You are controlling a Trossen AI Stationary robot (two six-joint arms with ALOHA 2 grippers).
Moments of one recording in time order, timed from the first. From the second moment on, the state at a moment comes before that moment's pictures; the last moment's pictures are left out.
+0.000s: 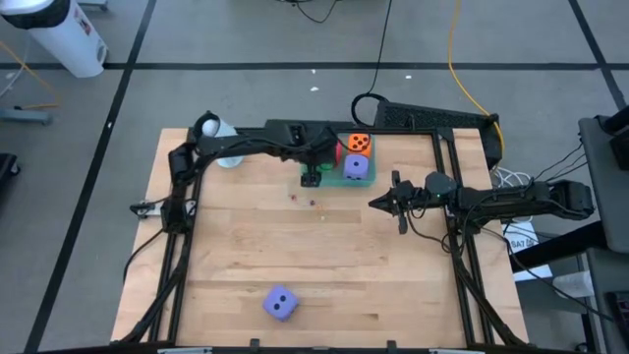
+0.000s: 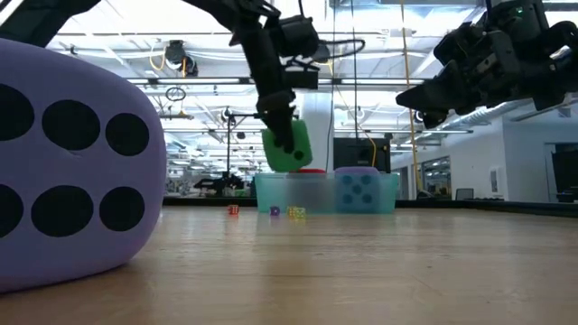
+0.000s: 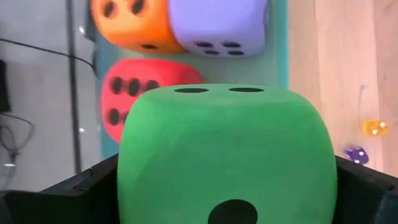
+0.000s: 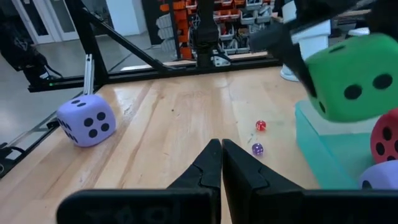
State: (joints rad) left arm 0.32 2.00 1.76 -0.83 -0.16 0.47; right arm -0.21 0.89 0.17 0.60 -0.26 0.09
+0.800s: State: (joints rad) left arm 0.34 2.13 1.76 -0.86 0.00 0.40; right arm -0.21 0.93 0.18 0.61 -0.10 0.09
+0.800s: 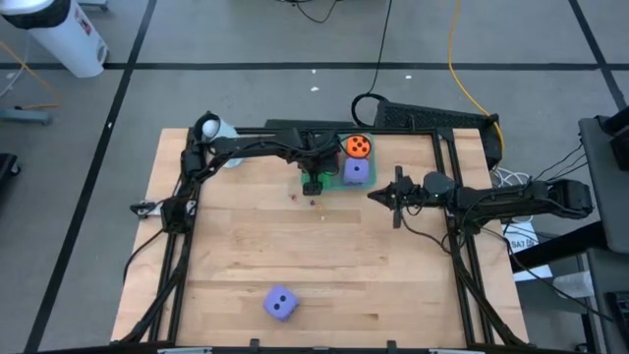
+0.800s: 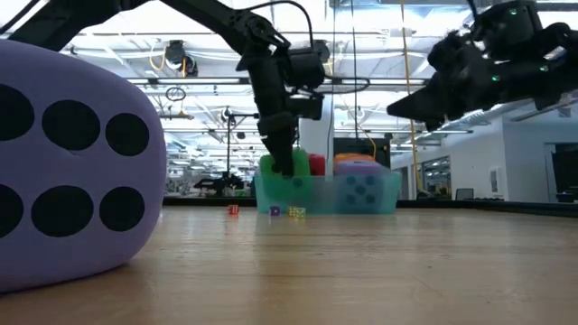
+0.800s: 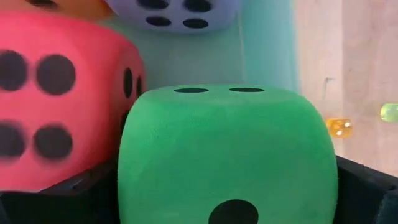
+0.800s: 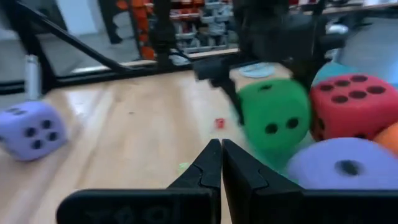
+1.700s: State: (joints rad) left arm 0.30 2.13 1.75 -0.84 -0.10 0.41; right arm -0.31 1.38 0.47 0.71 -0.14 -0.07
